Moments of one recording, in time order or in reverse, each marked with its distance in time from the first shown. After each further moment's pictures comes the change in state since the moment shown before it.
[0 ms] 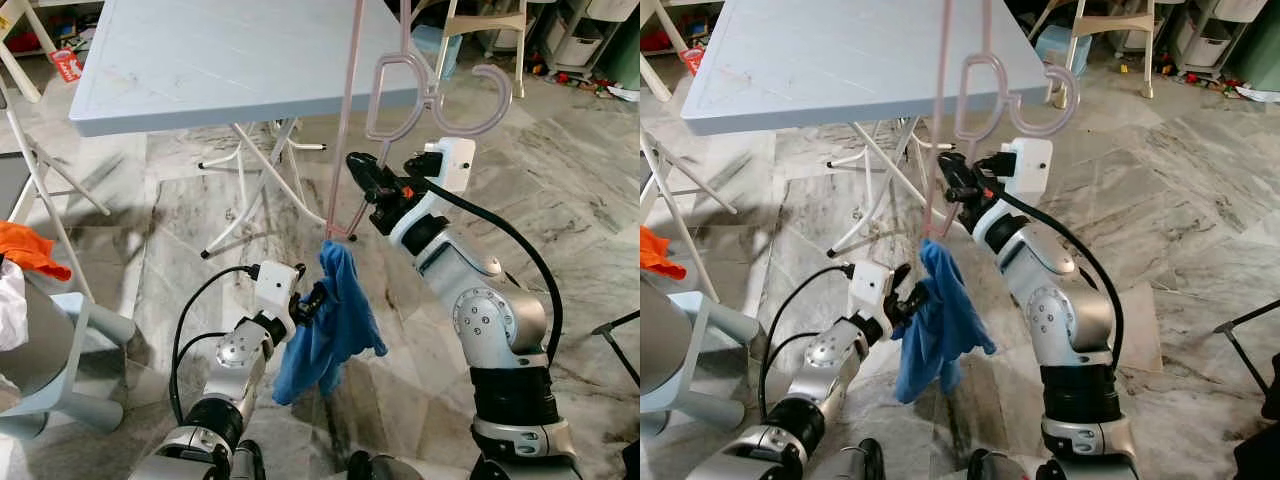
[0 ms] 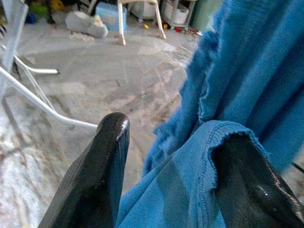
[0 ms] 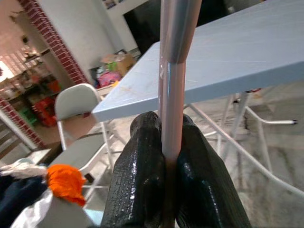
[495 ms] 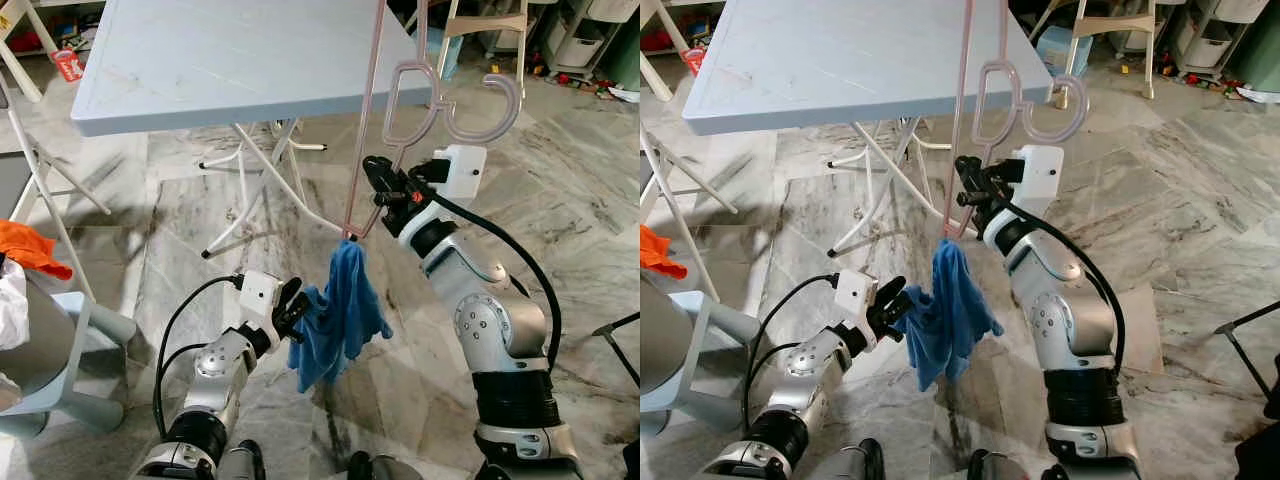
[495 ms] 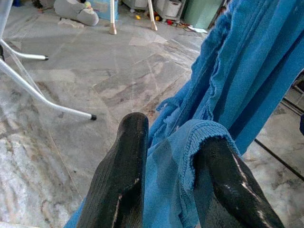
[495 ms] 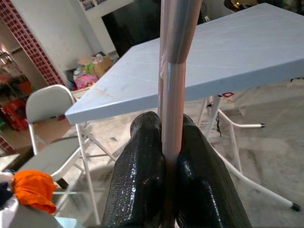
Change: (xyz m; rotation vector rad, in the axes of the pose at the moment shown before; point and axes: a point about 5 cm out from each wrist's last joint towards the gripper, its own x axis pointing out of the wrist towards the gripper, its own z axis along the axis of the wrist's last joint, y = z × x) left arm -0.020 0.011 -0.013 -0.065 0.043 -0.057; right arm -0.004 -0.016 -0.004 -0.059 -0.031 -0.110
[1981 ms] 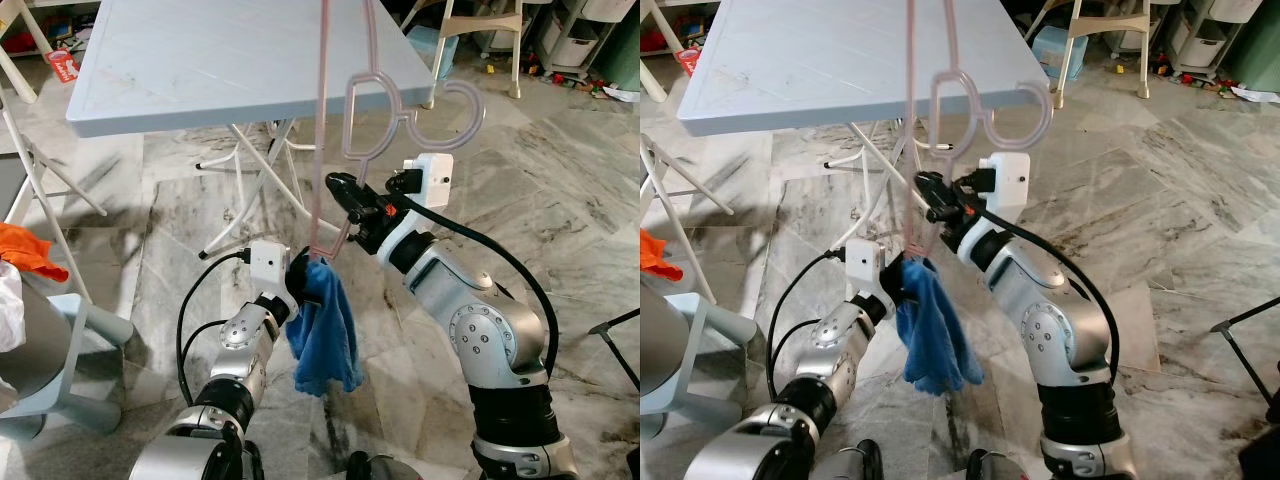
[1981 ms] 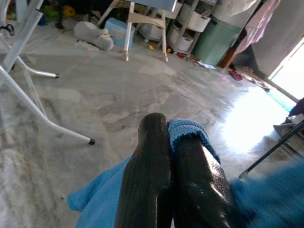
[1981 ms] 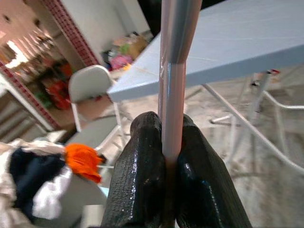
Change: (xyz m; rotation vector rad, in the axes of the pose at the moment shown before) left arm 0.032 -0.011 0.030 -0.114 -0.134 0.062; right arm -0.007 0.026 -0.010 0.059 0.111 0.130
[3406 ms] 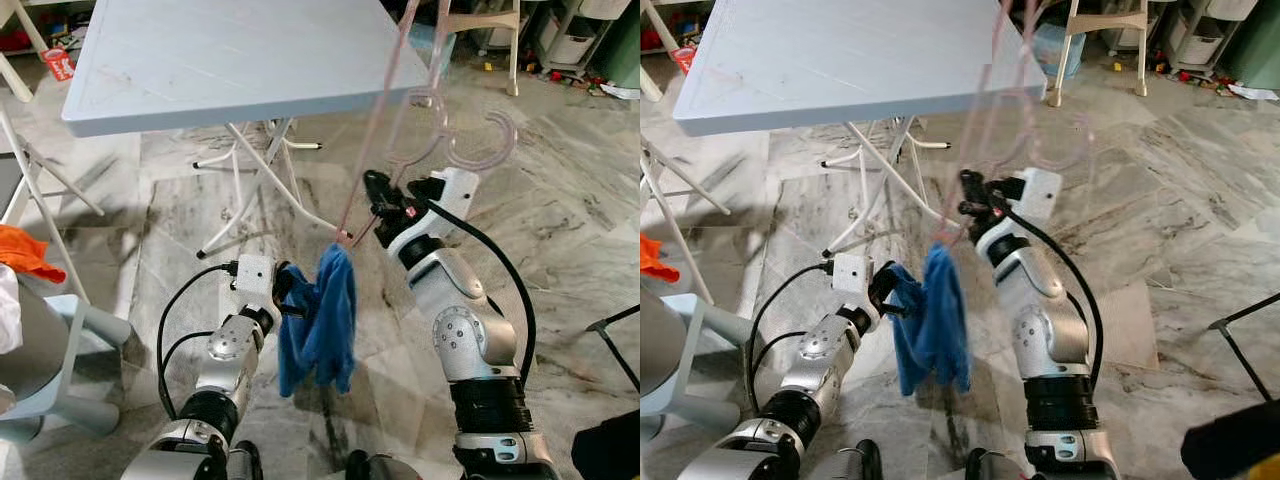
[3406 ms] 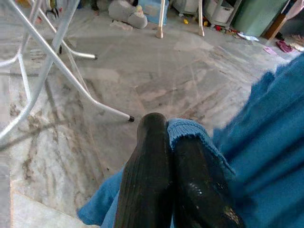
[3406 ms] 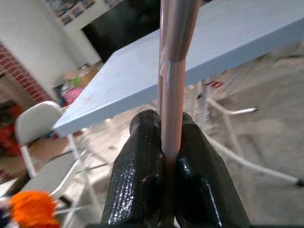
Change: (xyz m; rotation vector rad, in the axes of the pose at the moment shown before) left arm -0.015 0.024 -0.008 0.131 0.097 0.178; right arm 0.006 -0.030 -0.015 0.083 -0.138 -0.180
